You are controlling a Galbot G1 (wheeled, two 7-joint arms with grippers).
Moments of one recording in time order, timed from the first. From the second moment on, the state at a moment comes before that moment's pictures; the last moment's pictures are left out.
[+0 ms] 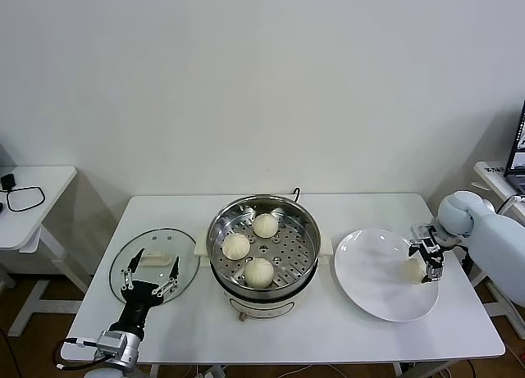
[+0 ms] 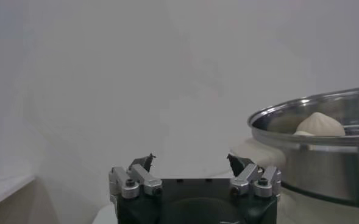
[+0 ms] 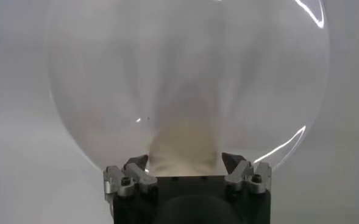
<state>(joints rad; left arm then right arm) 1.55 -1.48 -0.70 -2.00 0.07 -0.07 0.21 -0.19 0.67 -0.49 1.05 -0.41 -0.01 -1.25</state>
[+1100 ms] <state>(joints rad) 1.55 -1.49 -0.67 -2.01 0.08 -0.07 0.20 -0.01 0.53 -0.64 1.21 -0.17 -0.09 -1.31</state>
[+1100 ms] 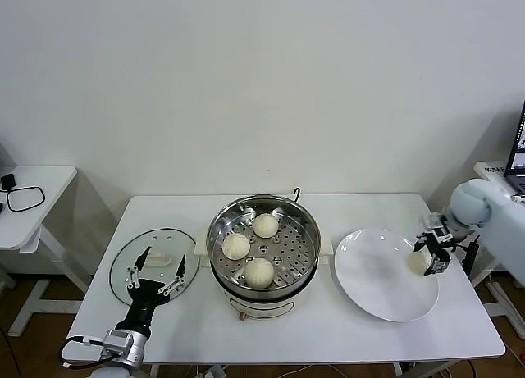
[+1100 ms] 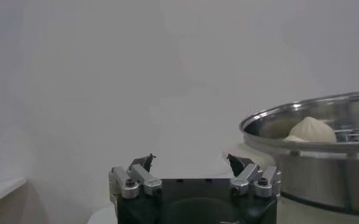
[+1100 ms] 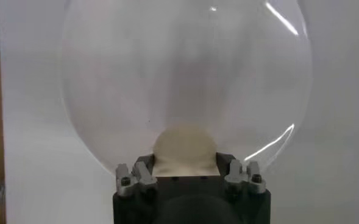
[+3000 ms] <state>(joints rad) 1.50 -1.45 -0.75 -1.95 0.02 -0.07 0.23 0.64 1.14 -1.40 1.27 0.51 -0.40 -1.21</state>
